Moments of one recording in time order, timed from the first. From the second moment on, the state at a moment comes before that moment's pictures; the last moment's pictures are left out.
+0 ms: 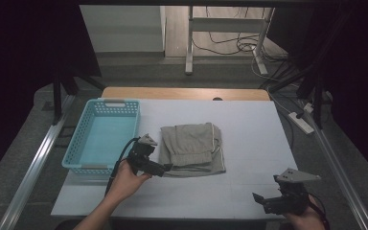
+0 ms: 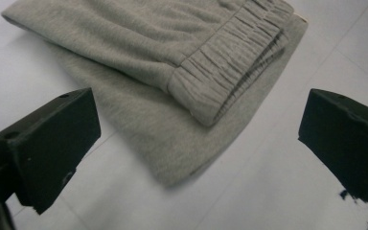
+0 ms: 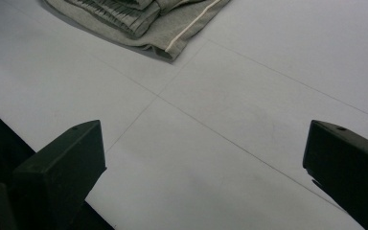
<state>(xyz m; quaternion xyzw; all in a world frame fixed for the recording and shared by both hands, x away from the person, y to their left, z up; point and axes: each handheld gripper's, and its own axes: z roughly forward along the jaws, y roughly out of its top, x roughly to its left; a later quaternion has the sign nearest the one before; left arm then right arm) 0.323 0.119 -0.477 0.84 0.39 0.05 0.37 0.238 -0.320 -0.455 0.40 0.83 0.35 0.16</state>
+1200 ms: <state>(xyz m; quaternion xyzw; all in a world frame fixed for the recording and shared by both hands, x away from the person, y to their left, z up) 0.368 0.087 -0.530 0.86 0.44 0.04 0.27 0.239 -0.318 -0.456 0.39 0.84 0.34 0.16</state>
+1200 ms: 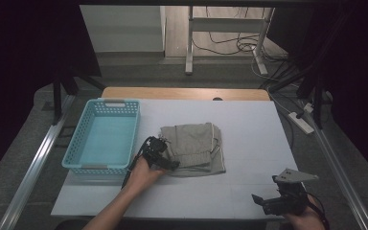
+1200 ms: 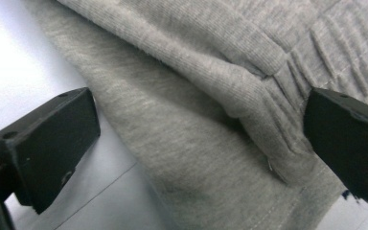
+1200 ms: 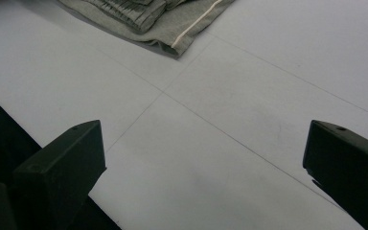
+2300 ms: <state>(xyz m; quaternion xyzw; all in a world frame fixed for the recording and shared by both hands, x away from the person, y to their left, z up) 0.356 0.082 -0.519 0.87 0.39 0.00 0.30 0.238 -0.312 -0.454 0.37 0.85 0.34 0.17</state>
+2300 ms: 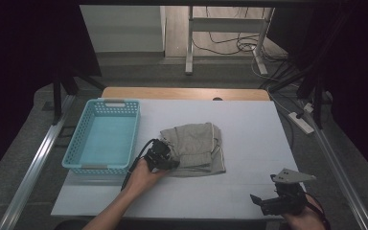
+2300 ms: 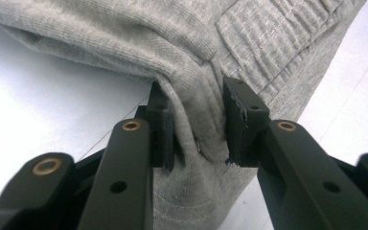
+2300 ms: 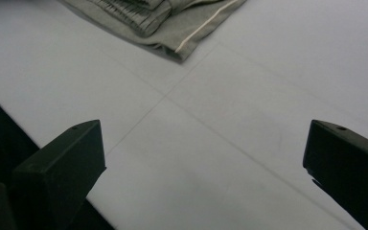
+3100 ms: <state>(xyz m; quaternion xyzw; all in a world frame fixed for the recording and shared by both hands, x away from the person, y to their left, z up) 0.354 0.080 -0.519 0.87 0.39 0.02 0.30 0.260 -0.274 -0.439 0.34 0.84 0.41 0.11</state>
